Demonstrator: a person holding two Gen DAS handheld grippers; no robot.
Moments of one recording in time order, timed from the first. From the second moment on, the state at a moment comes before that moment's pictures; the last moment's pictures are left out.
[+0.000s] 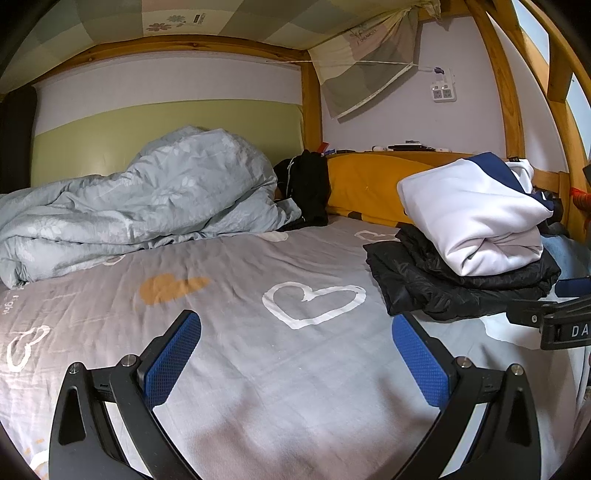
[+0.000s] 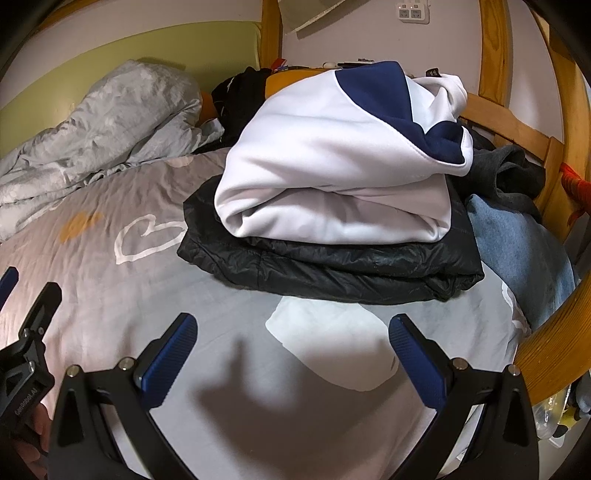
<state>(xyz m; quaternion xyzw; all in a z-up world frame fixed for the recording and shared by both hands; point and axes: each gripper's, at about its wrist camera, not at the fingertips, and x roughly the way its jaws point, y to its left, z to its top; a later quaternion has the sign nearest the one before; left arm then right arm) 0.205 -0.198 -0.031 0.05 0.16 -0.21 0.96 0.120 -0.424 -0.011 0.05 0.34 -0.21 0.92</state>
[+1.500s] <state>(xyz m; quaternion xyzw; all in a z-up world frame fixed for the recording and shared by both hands) 0.201 -0.199 -0.030 0.05 0.16 -0.21 0.96 0.123 -0.421 -0.011 0.03 0.34 -0.21 0.92</state>
